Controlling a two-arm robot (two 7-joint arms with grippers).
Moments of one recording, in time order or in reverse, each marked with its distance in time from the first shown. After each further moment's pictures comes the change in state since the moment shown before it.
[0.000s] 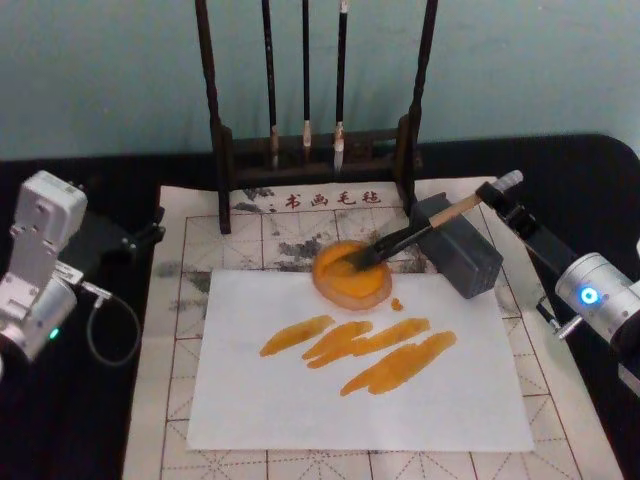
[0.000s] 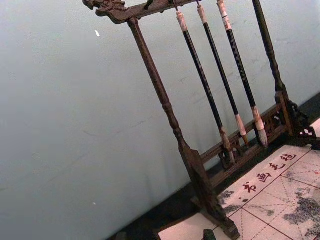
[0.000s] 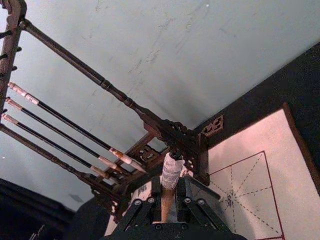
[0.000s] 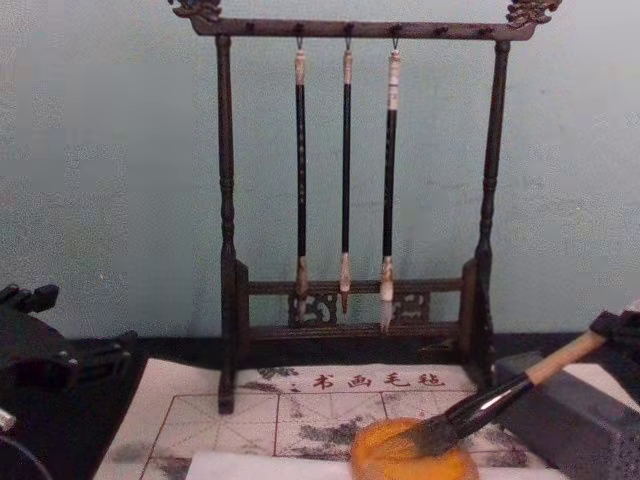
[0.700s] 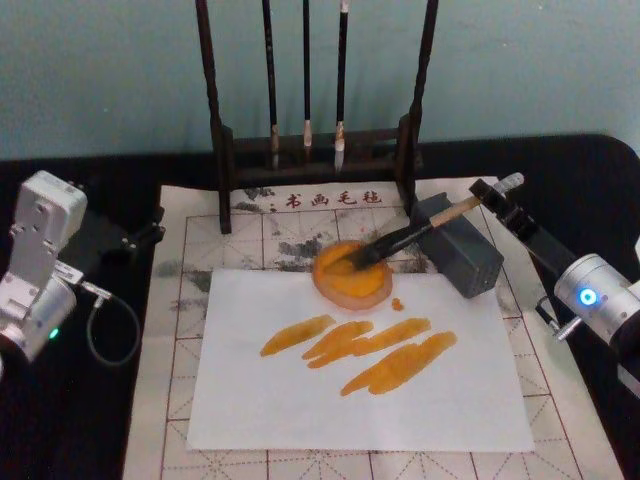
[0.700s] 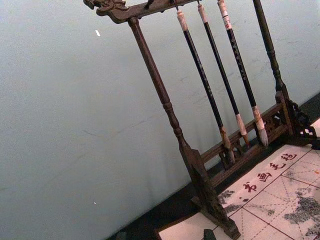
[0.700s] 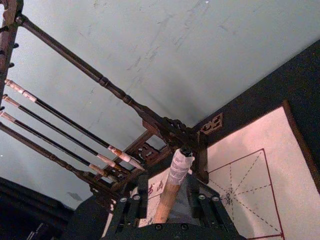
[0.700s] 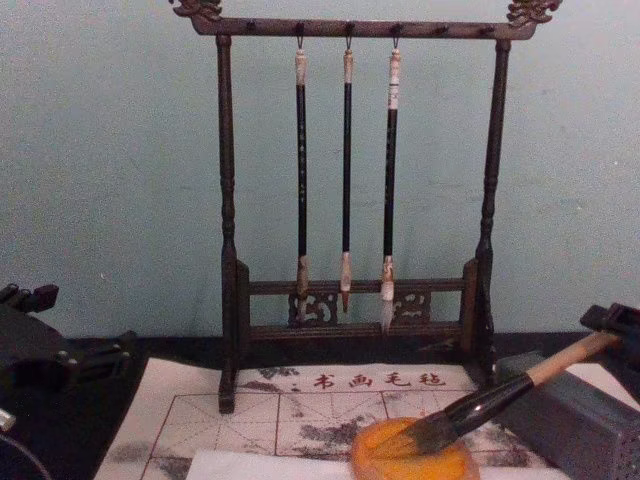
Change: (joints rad) left arm 0.000 0.000 0.000 0.000 0.000 0.000 0.000; right arm 0.000 0.000 -0.001 0.000 -0.003 0.000 -0.001
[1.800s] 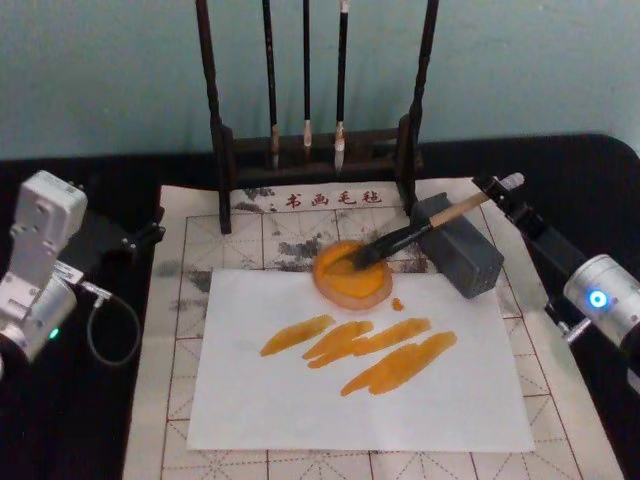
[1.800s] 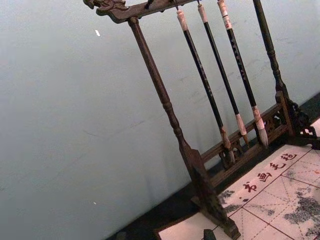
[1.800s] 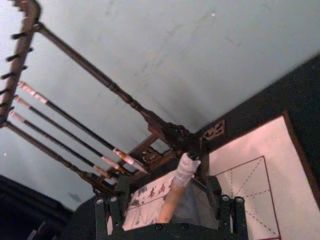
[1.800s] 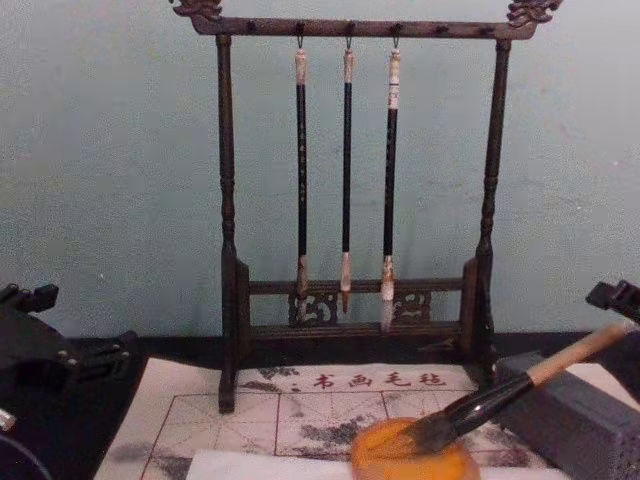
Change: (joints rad) left arm 0.000 0.000 0.000 0.000 0.000 0.000 0.000; right arm -0.028 0.023 0.009 -0.039 -0.010 -0.027 0.010
